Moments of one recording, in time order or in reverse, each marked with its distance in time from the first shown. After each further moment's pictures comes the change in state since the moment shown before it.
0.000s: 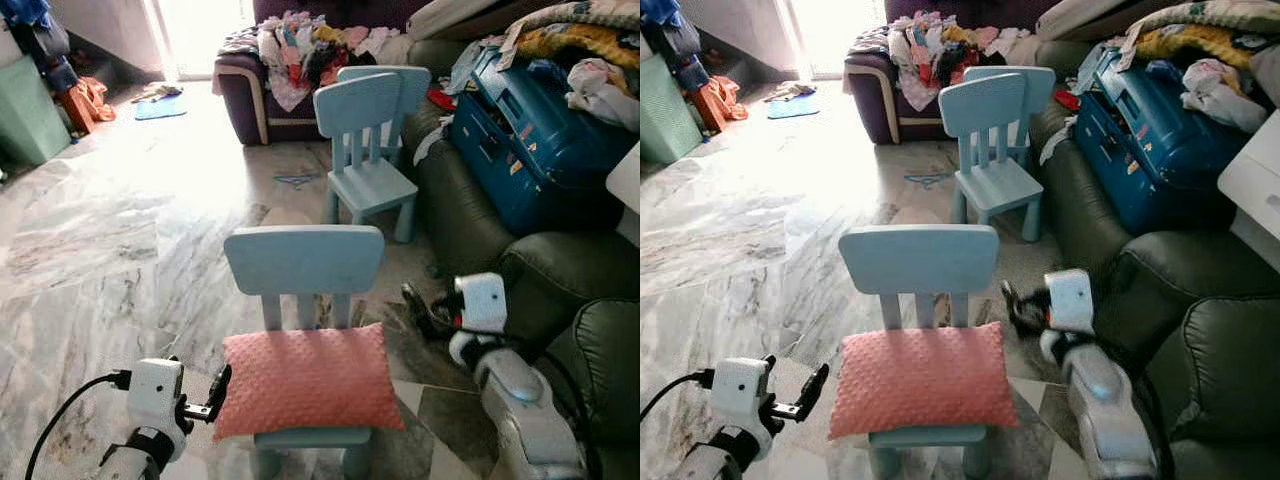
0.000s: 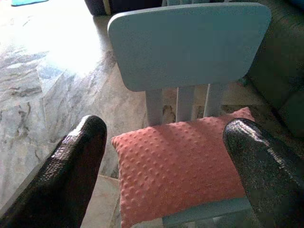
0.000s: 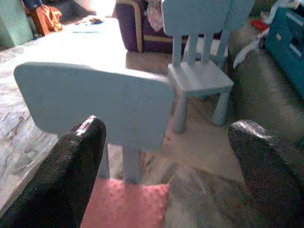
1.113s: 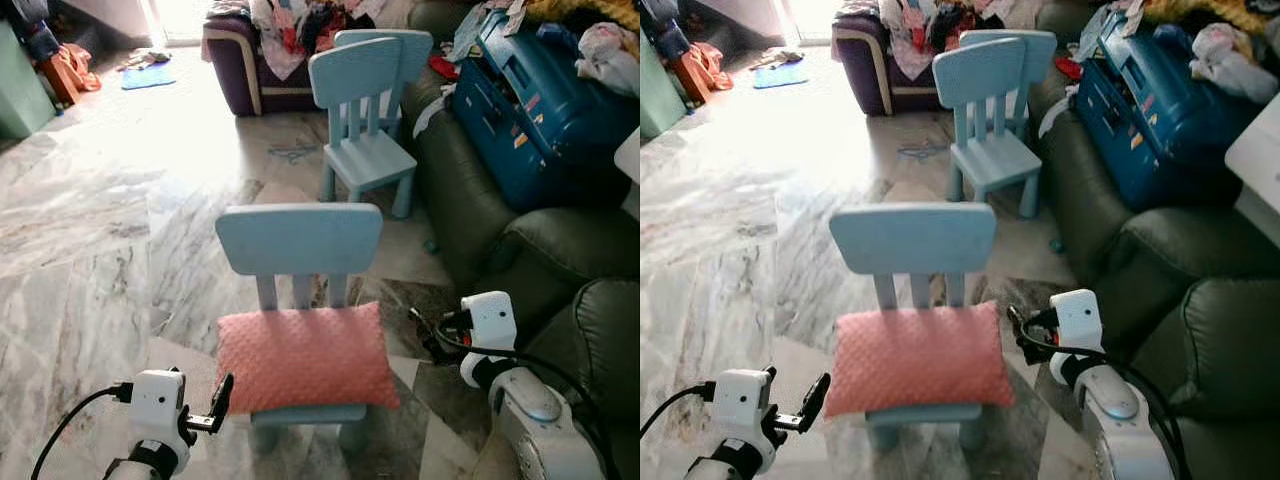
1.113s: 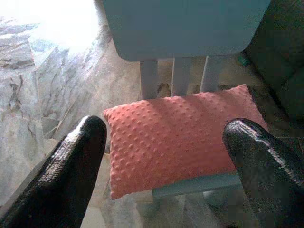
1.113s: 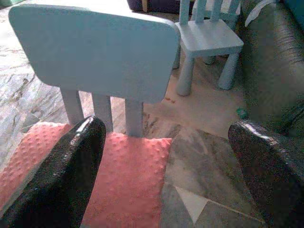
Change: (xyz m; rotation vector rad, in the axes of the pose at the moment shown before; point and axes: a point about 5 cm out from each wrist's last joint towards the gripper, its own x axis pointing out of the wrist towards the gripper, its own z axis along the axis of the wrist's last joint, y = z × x) left arm -0.009 -0.008 -0.006 -0.028 0.016 0.020; right arm -0.019 -0.002 -0.005 -0.019 0.077 0.038
